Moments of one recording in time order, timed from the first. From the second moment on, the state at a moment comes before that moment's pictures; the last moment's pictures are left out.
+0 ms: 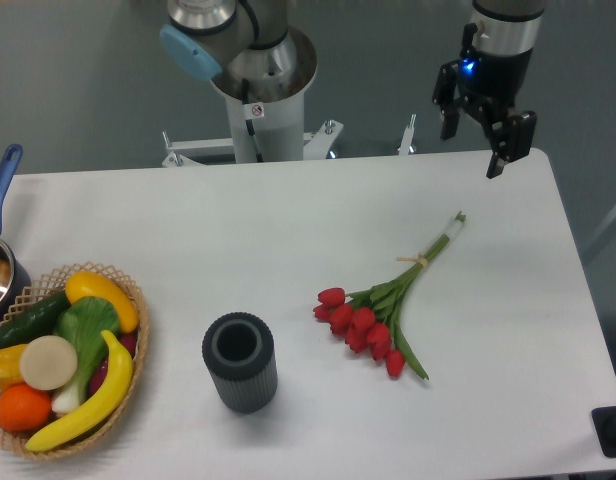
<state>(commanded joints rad) 2.89 -1.60 -1.64 -1.31 1.38 1.92</state>
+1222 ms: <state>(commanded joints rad) 2.74 -1.68 -1.73 -1.18 1.32 1.41</state>
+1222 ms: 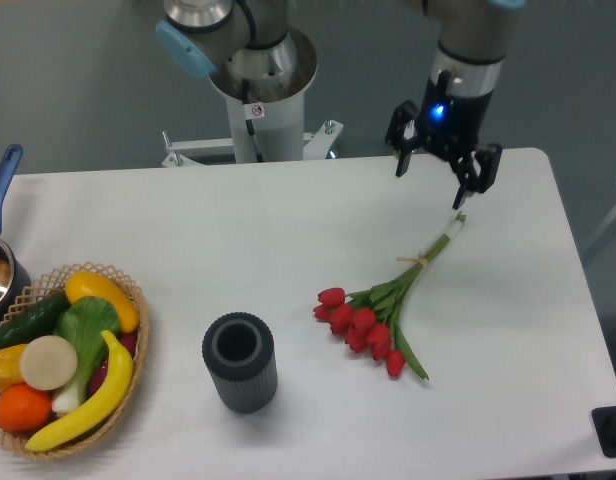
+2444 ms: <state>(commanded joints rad) 2.69 -1.92 -1.71 -1.11 1.44 1.45</state>
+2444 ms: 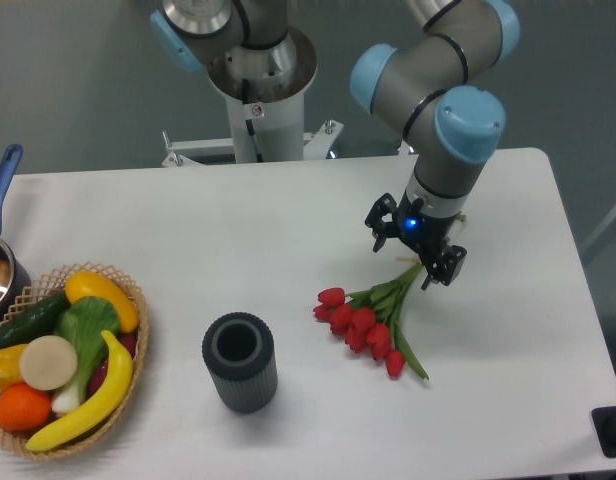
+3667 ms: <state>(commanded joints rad) 2.69 -2.02 -1.76 -0.97 1.44 1.42</state>
